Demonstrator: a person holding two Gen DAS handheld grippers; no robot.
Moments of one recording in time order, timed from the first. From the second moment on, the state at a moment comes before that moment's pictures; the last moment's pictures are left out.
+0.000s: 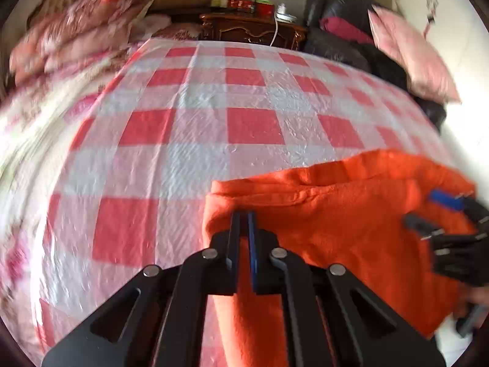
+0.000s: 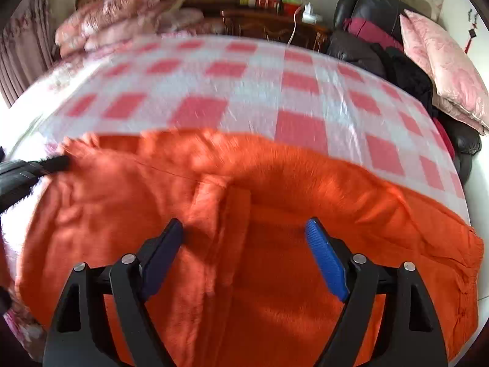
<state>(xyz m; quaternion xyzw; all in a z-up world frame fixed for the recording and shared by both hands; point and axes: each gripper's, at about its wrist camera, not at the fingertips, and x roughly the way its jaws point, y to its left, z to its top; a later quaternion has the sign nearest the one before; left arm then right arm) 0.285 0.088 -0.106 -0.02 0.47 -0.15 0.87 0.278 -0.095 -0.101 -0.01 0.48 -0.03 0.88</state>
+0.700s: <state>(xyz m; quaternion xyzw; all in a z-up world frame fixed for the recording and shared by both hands) 0.134 0.196 -0.155 -0.41 0.45 -0.23 0.76 0.231 -0.003 -0.086 0.01 0.50 0.10 0.86</state>
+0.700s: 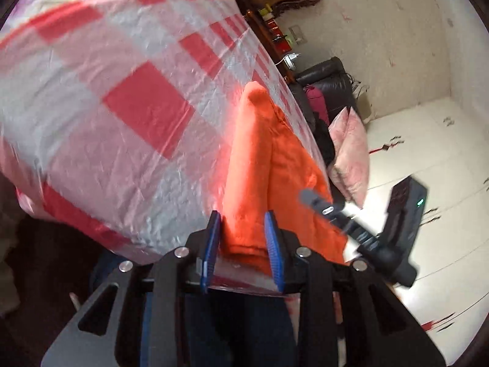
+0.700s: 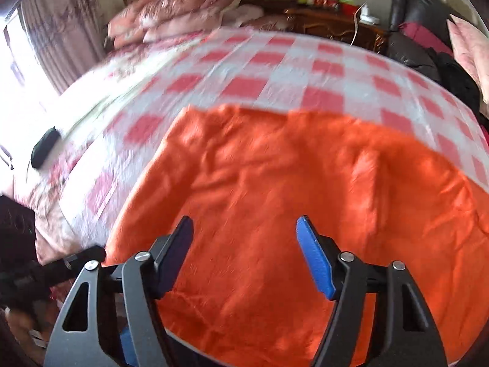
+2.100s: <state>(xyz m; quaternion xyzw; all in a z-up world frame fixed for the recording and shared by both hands) 0.132 0.152 -0.122 -0.33 0.43 -0.14 0.83 0.221 0.011 -0.100 -0.05 0.50 0.10 0.86</state>
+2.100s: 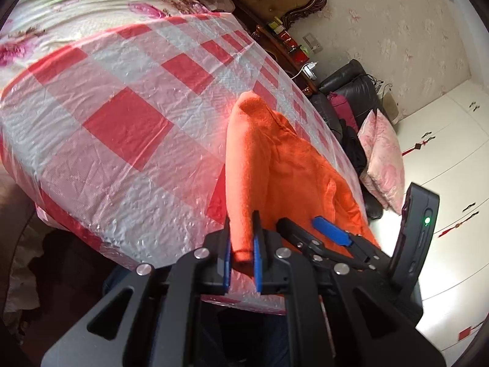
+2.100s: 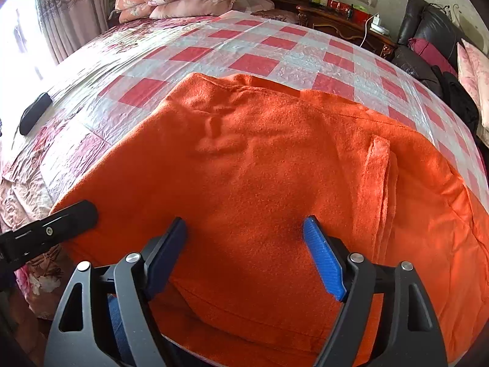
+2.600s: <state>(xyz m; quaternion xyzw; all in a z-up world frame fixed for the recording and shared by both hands) 0.100 0.045 -0.063 0.02 0.34 -0.08 0.94 0.316 0.060 -0.022 -0.02 0.56 0.23 0.79</state>
